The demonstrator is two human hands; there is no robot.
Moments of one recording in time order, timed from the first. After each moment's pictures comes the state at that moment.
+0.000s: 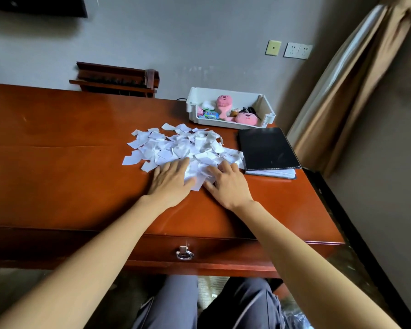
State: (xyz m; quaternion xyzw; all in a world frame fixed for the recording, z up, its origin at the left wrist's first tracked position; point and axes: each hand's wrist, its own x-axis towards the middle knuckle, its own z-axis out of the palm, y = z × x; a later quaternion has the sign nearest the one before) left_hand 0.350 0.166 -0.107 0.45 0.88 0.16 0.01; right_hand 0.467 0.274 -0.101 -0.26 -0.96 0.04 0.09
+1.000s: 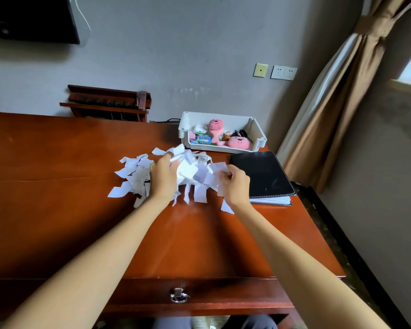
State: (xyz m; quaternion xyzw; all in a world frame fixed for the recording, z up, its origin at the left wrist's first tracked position) left_hand 0.322 0.215 -0.055 0.29 0.81 0.50 -0.02; right_hand 0.437 0.313 -0.067 -0.36 -0.77 0.38 0.35
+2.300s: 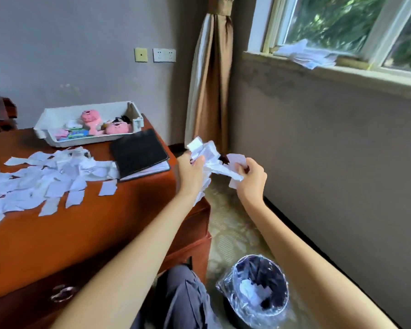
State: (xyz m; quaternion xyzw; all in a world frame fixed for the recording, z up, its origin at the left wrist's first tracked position) left_hand 0.611 0.310 -0.043 0.41 0.64 0.61 0.24; right_hand 0.730 0.339 -0.062 -0.52 -0.60 0.26 0.55
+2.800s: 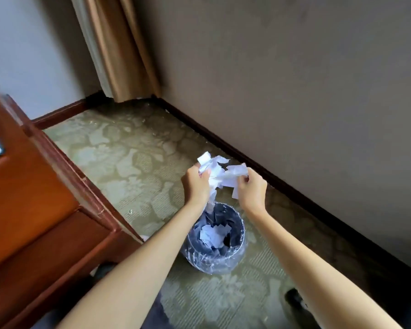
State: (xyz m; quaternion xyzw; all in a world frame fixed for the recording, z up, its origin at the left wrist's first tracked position) left_hand 0.801 0.389 -0.211 0.46 0.68 0.39 0.41; right_hand 0.915 0.377 -0.242 -0.72 -0.48 0.26 0.42
